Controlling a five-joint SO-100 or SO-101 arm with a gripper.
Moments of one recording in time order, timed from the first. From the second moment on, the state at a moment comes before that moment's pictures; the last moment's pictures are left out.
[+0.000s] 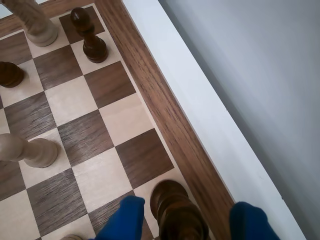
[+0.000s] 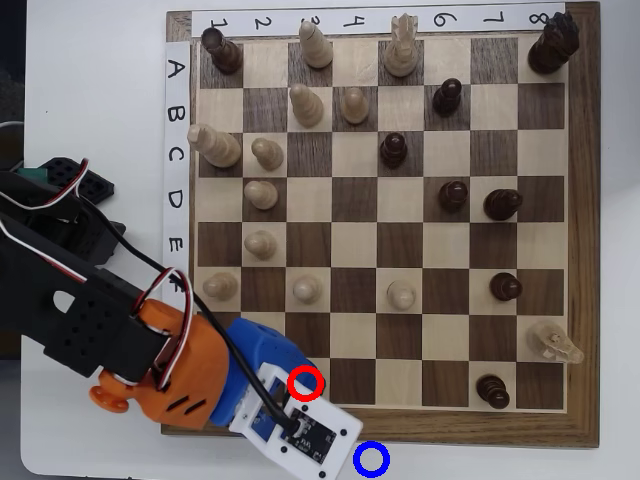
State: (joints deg) arm 30.1 107.7 120.8 37.6 89.5
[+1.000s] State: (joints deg) arm 30.5 106.4 120.8 40.2 88.3
